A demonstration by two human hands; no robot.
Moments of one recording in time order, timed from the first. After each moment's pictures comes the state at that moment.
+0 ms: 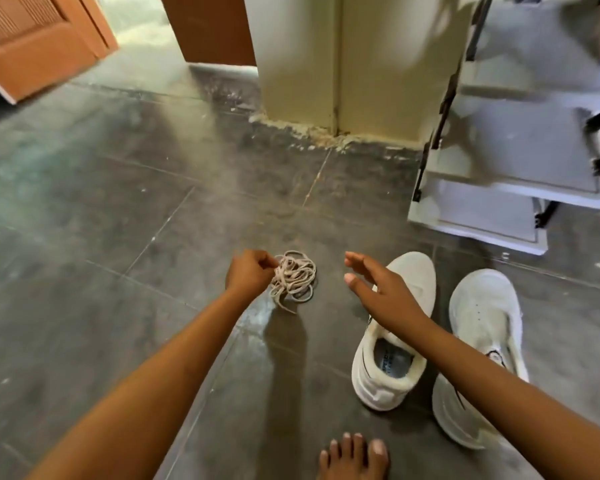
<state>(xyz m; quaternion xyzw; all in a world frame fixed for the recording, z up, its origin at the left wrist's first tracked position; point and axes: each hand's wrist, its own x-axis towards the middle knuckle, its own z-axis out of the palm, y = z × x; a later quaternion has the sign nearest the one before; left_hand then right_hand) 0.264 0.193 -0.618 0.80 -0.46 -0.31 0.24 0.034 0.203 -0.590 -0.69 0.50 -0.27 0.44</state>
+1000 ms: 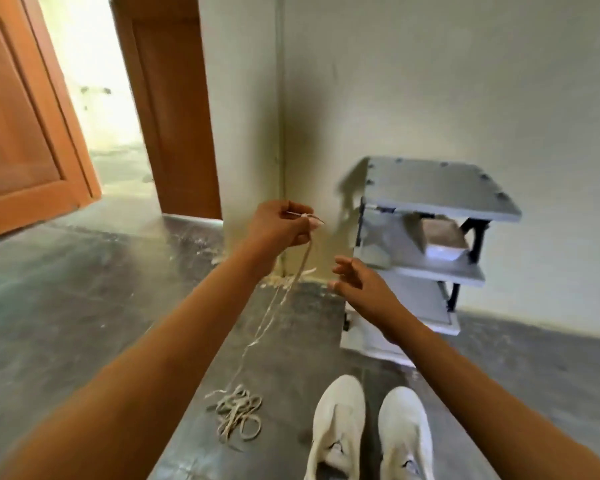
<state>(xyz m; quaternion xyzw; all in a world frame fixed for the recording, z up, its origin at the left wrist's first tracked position) 0.150 0.168 -0.286 0.49 -0.55 -0.40 0.55 -0.014 0.176 -0.360 -0.69 0.50 -0.38 0.36</state>
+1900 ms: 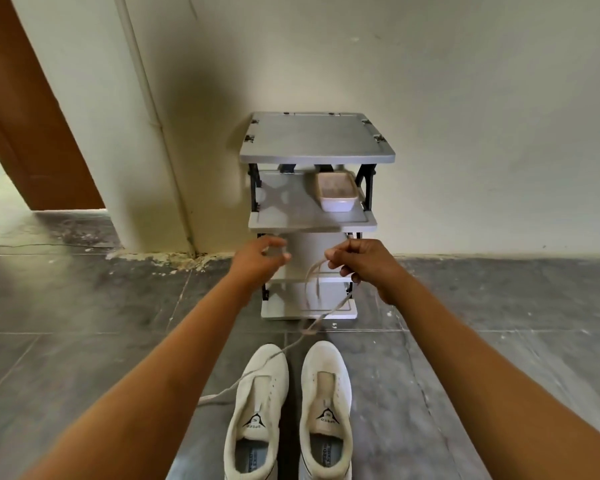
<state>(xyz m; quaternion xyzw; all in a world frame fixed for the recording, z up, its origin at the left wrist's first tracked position) 0.026 0.130 -0.406 0.57 -0.66 -0.37 0.32 -0.170 0.169 -0.398 -0.55 0.58 -0.44 0.41</state>
